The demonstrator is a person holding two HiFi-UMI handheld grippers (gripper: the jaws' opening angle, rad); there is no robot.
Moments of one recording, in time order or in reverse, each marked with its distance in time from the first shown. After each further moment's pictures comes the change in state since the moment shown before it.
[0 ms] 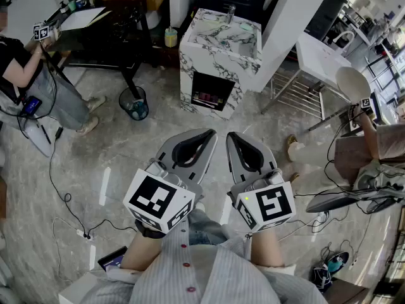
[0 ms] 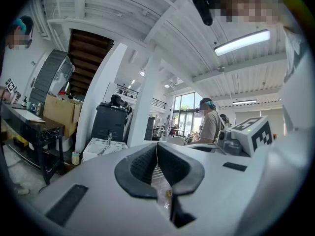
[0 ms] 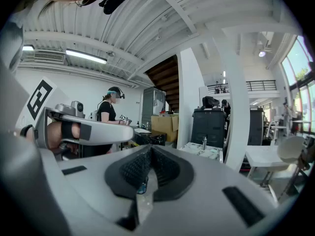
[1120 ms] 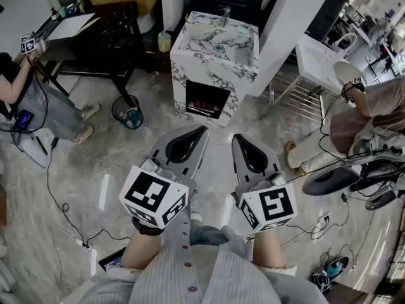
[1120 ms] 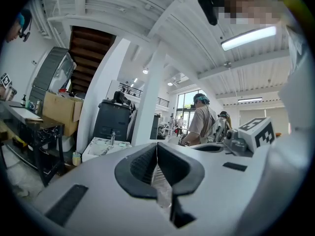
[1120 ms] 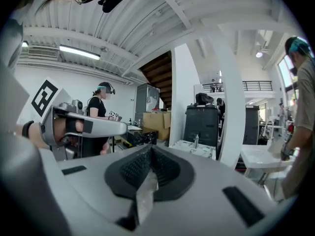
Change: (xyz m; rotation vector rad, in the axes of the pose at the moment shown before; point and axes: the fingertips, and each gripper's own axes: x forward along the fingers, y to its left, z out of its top) left arm 0.081 0.051 -0.010 -0.002 0.020 0.035; right arm 0.042 -0.086 -0.023 0.004 0.028 -0.056
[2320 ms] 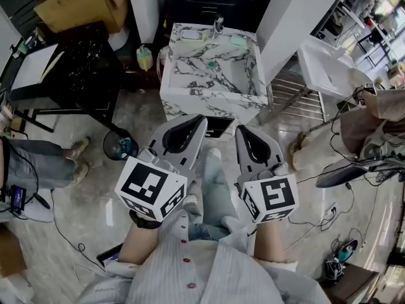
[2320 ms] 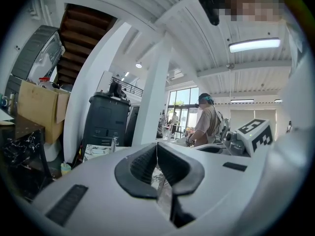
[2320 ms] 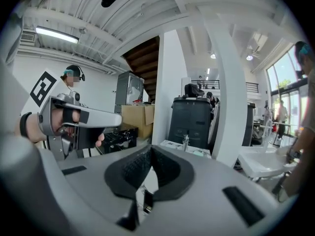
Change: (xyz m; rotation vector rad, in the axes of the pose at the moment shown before) left arm 0.181 0.208 0.038 0.013 0.053 -0.152; right arm 0.241 -0.114 0.010 0.024 0.077 -0.194
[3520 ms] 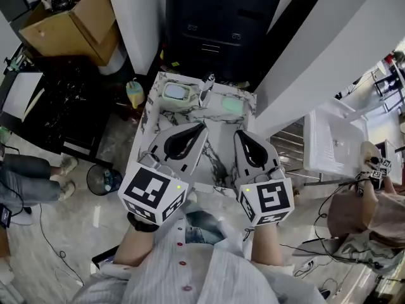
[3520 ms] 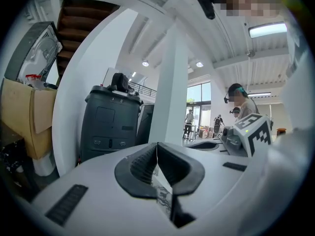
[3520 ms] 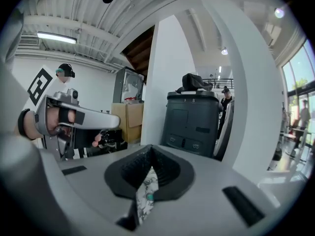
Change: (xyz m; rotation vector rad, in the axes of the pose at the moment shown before) left arm 0.297 0.137 0.054 0.016 0.012 0.125; right arm 0.247 -0.240 0.046 -0.054 -0.002 0.131
